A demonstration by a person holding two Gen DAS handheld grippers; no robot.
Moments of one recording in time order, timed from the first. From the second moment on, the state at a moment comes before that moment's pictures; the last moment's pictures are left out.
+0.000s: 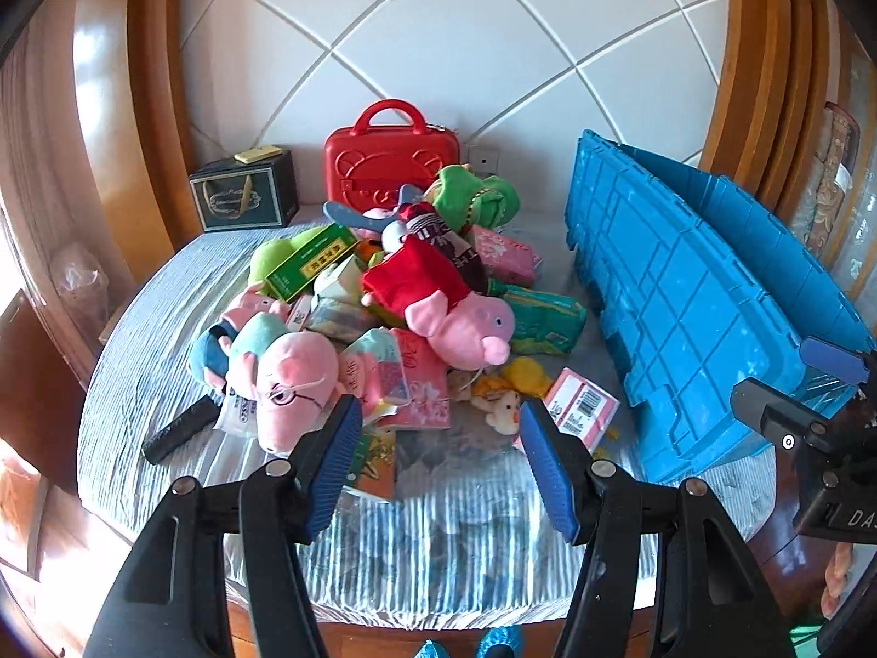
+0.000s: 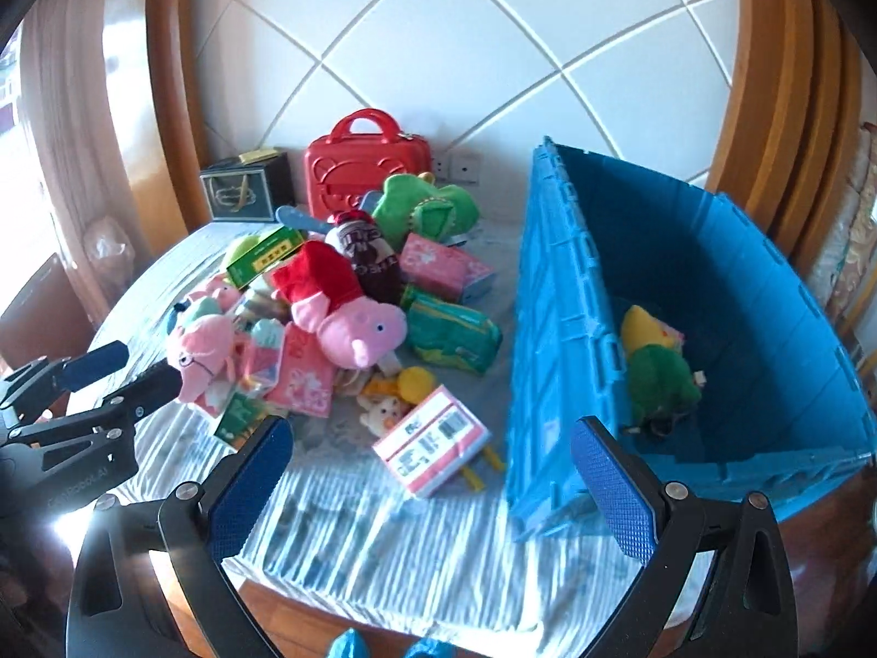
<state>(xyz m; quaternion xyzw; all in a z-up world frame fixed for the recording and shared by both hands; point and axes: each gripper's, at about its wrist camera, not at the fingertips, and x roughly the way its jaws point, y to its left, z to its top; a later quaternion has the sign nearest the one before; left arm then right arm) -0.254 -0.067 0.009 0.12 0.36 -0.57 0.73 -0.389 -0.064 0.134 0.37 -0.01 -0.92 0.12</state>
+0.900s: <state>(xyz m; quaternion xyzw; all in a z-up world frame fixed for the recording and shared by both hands) 0.024 -0.012 -0.193 0.17 0.49 -0.44 0.74 -0.483 -0.289 0.009 0.50 -0.03 -0.85 0.17</state>
